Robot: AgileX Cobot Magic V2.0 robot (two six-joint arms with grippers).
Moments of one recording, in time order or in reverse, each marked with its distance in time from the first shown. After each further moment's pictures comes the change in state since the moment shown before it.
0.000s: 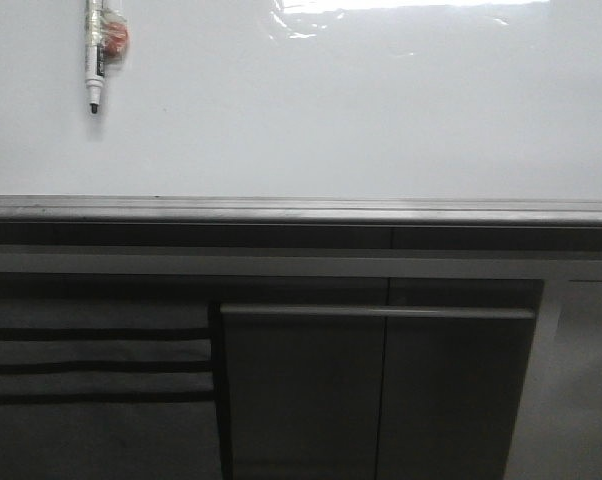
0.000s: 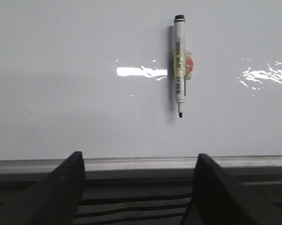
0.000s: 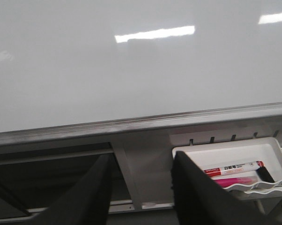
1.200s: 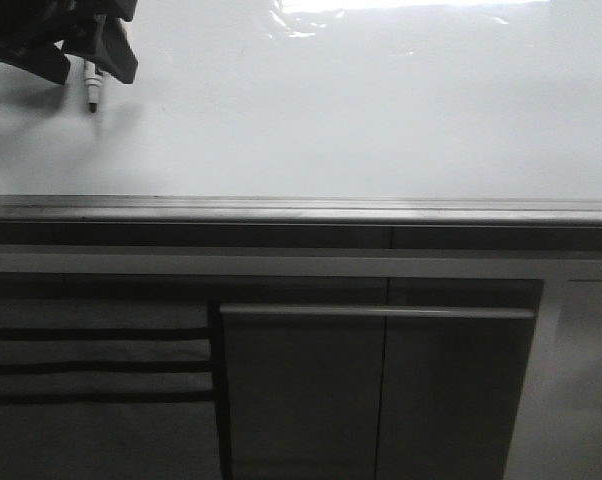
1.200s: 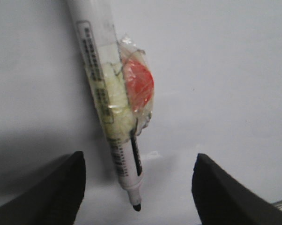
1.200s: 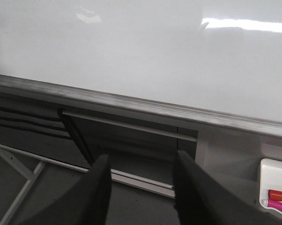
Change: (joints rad) left arm -0.143 0.882 -0.517 0.021 -0.037 0.024; right arm 0.359 0.060 -0.010 0.030 -0.031 -0.032
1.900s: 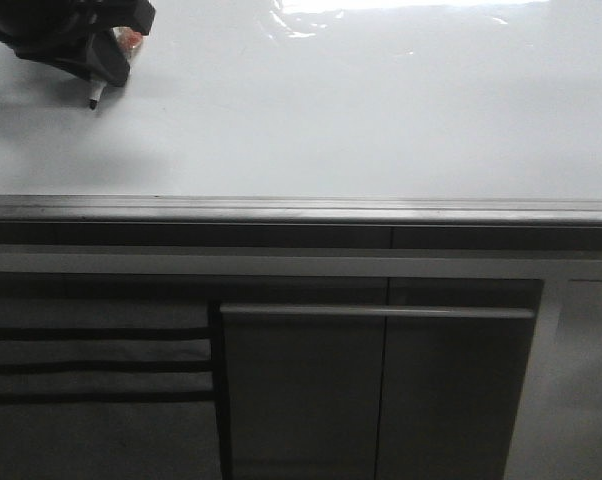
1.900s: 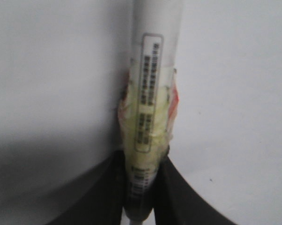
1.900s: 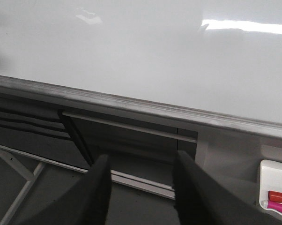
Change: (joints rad) left arm 0.000 0.065 -0.052 0.062 -0.023 0.000; right arm 0.000 0.000 0.000 0.000 -0.005 -0.002
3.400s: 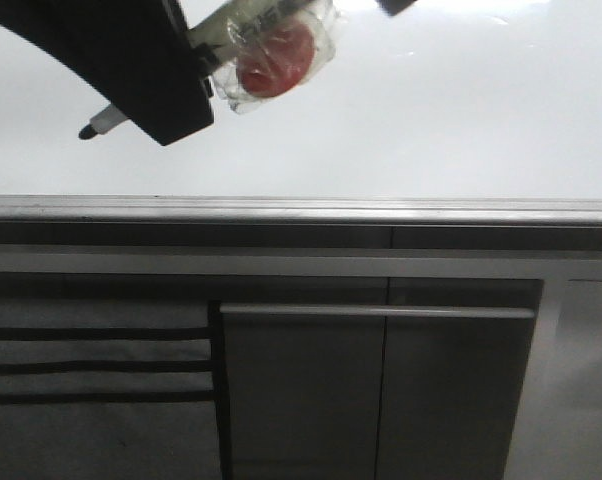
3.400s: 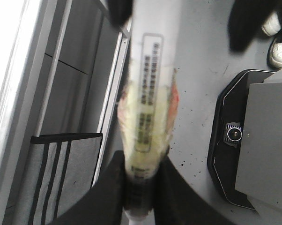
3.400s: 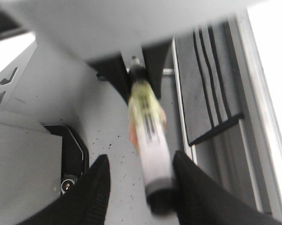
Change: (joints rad) left arm -0.628 -0.305 -0.001 0.002 0.709 0.506; right arm 0.326 0.630 -0.552 0.516 0.419 -1.155
